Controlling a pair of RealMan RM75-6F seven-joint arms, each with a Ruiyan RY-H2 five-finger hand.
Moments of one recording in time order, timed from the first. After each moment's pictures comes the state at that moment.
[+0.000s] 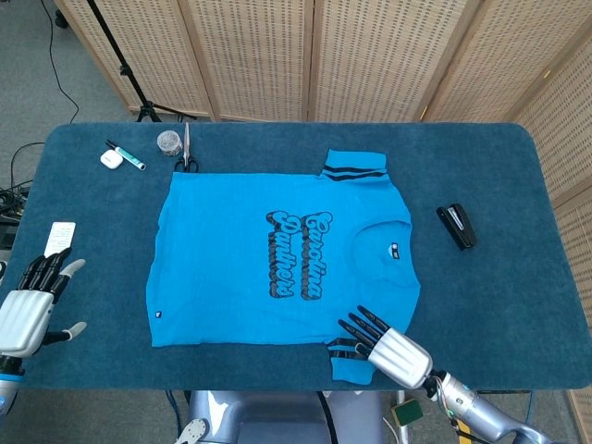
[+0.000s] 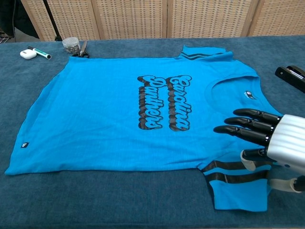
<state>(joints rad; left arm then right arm) -0.15 -1.11 0.00 -1.61 1.56 1.43 -0.02 0.40 -1.53 -0.15 -1.18 -2.06 1.36 -0.23</state>
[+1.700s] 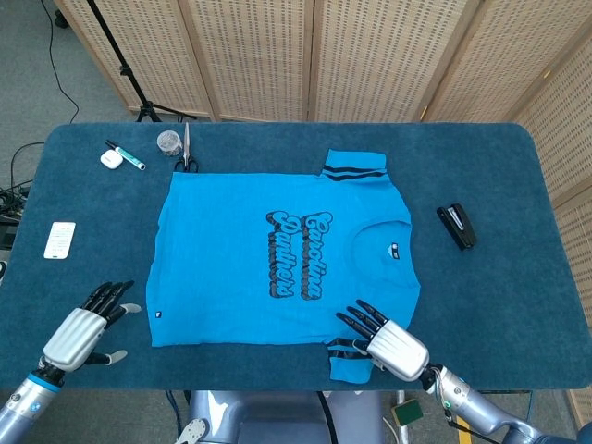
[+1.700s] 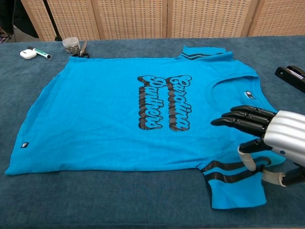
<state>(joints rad) -0.22 -1.35 0.13 -1.20 1.80 1.40 -0.31 0.44 -1.57 -0.19 -1.12 -1.97 1.41 0.02</state>
